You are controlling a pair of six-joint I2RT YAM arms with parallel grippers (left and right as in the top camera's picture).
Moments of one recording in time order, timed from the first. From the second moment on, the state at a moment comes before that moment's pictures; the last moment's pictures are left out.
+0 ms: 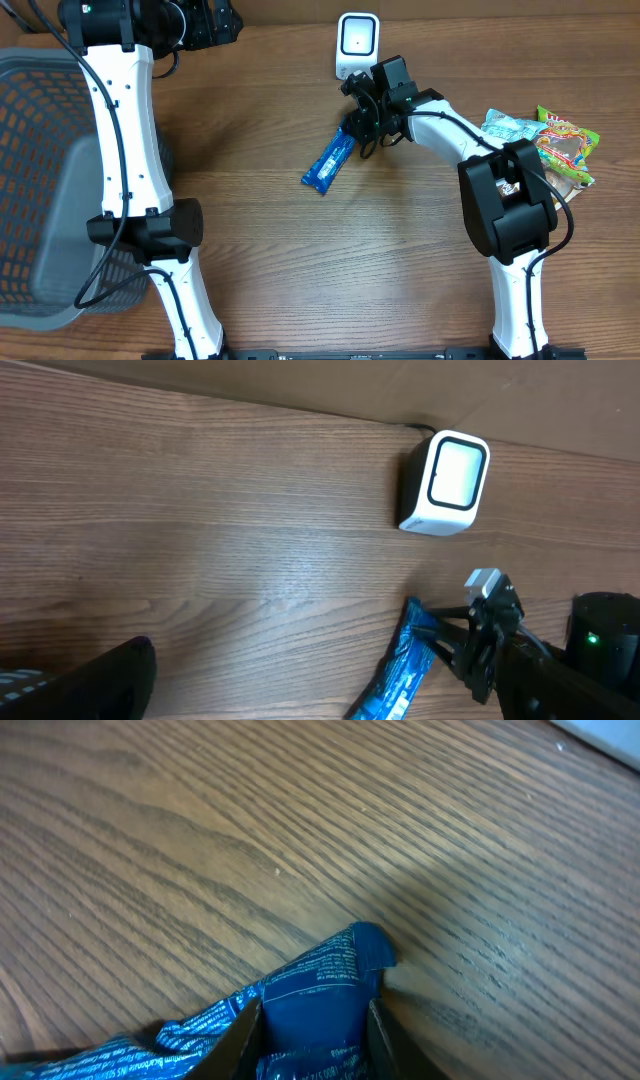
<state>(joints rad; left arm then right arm) 0.05 2.23 2.78 -1.49 0.27 -0.16 0.37 2.28 1.65 -0.42 -0.36 -0.11</state>
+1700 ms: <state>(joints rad) 0.05 2.23 2.78 -1.49 0.27 -0.16 0.28 2.22 1.66 -0.78 -0.51 0.36</state>
